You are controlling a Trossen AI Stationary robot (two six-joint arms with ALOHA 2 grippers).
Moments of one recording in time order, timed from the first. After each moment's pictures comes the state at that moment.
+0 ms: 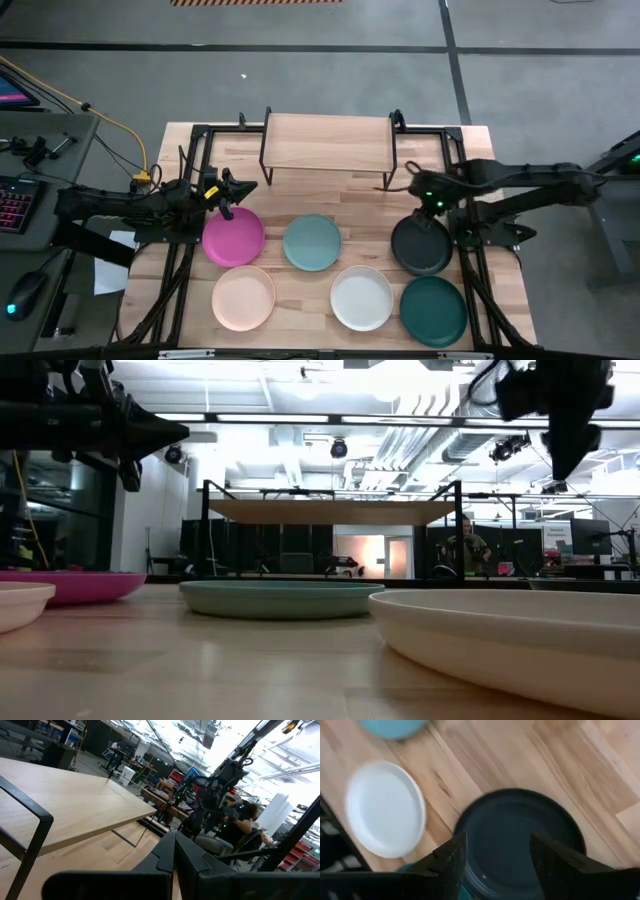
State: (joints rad) left arm 0.04 0.36 0.01 0.48 -0.26 -0.49; right arm -0.03 1.02 0.94 -1.15 -0.14 0.67
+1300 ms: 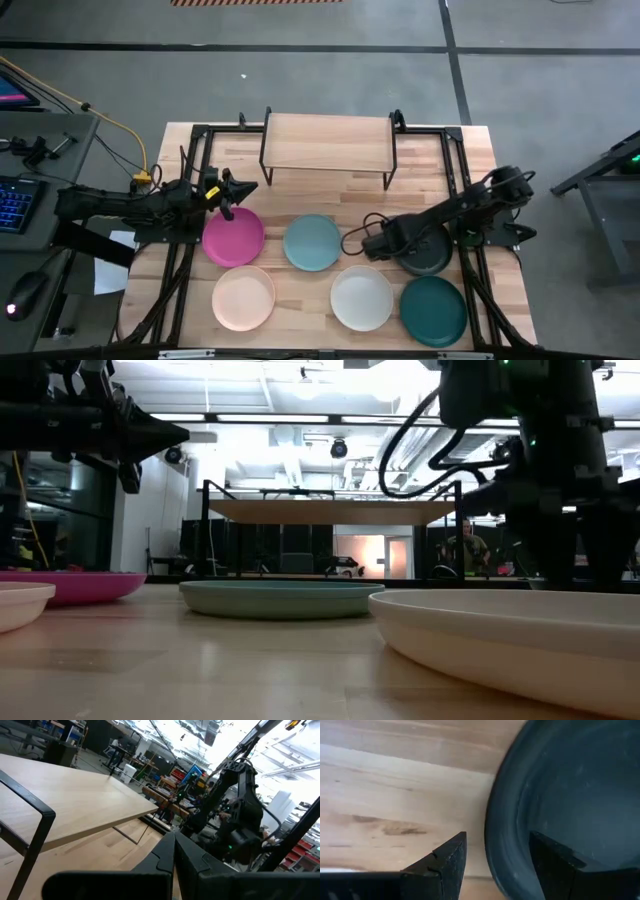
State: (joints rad) left arm 0.04 0.36 0.01 0.47 -0.26 -0.49; right arm 0.32 1.70 0.99 -0.90 -0.03 1.69
